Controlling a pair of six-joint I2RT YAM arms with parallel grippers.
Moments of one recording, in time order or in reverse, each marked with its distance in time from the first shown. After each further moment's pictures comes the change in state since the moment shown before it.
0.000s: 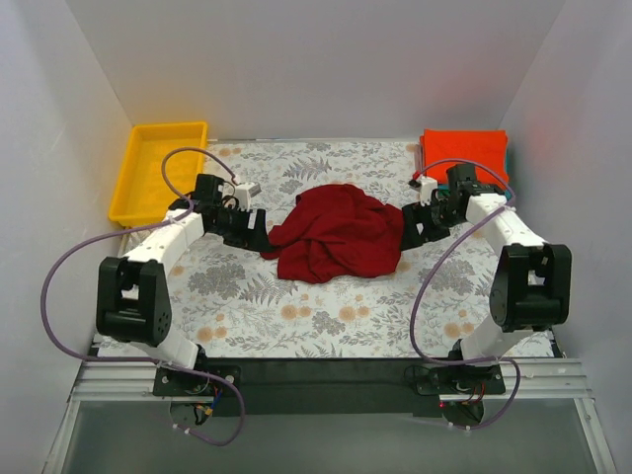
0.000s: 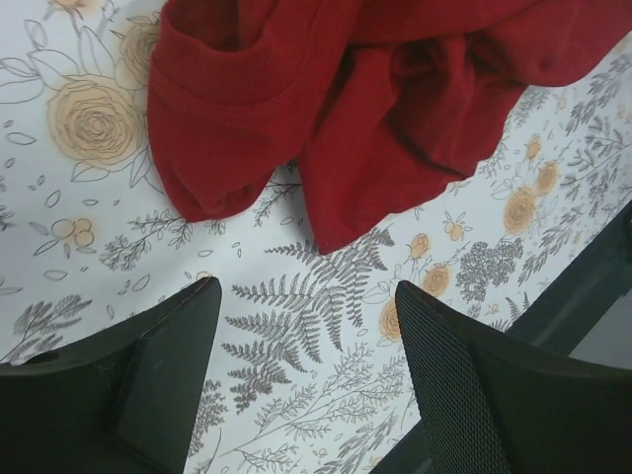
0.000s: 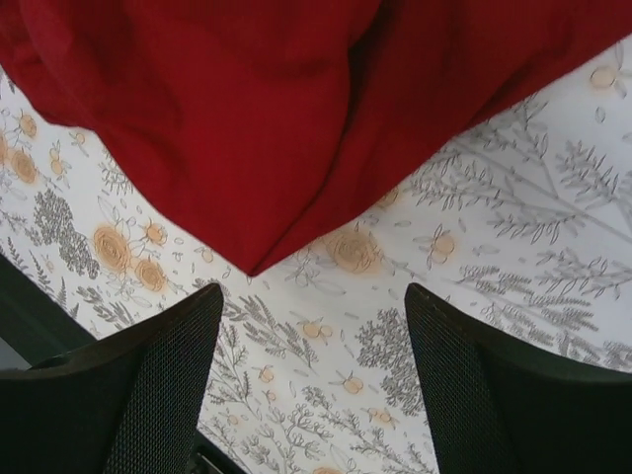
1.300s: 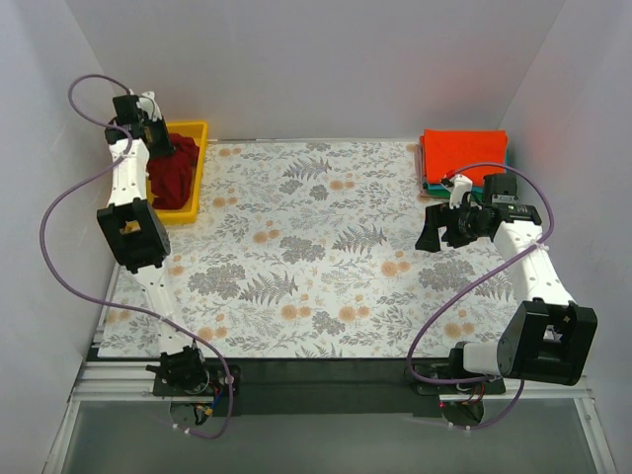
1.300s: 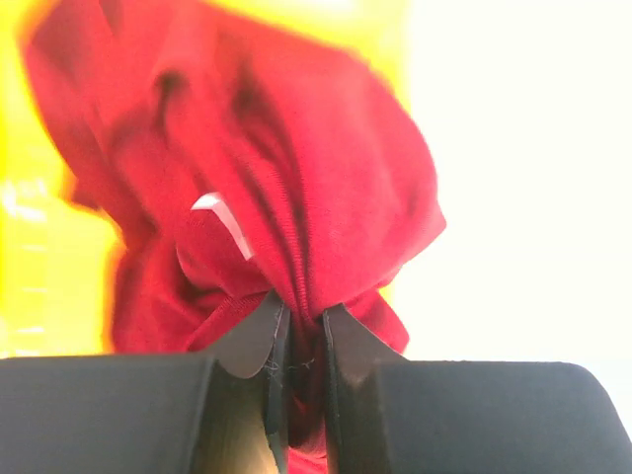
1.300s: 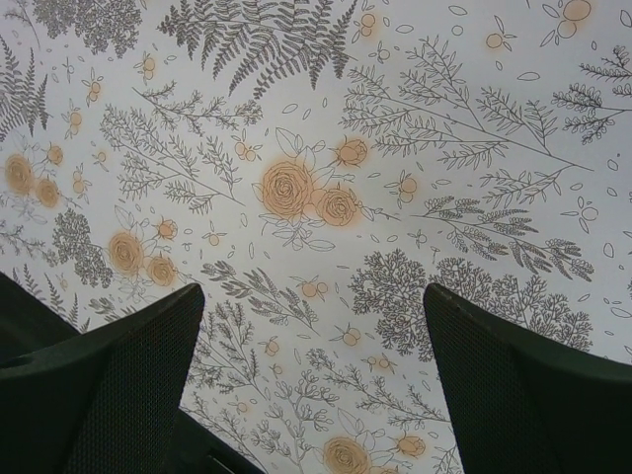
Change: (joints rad) left arm 0.389 0.855 1.215 -0.077 -0.425 -0.100; right arm -0.127 -0.268 -0.092 0.009 -0.030 0.032
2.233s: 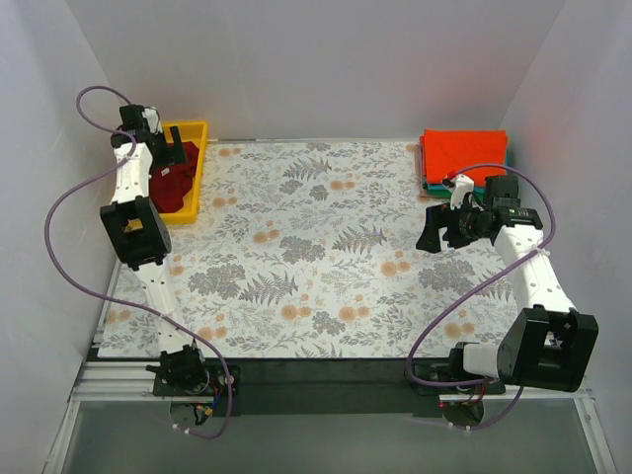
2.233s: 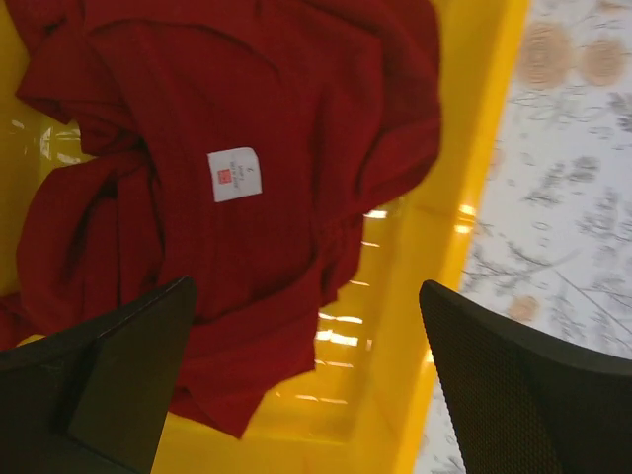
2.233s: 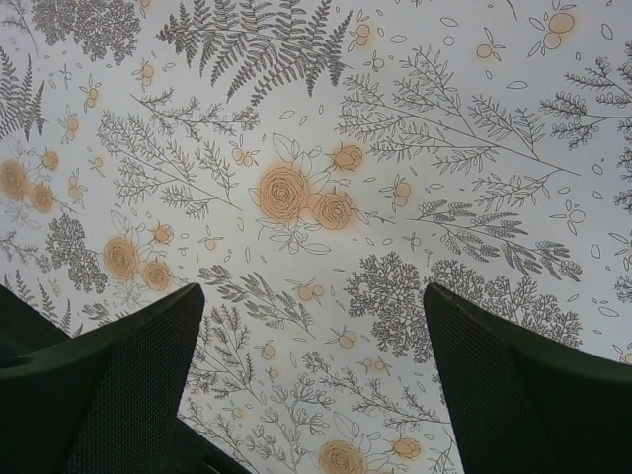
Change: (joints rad) left arm -0.003 -0.023 -0.003 -0.067 -0.094 -0.027; right arm 0.000 -0.038 -0.021 0.021 0.008 0.004
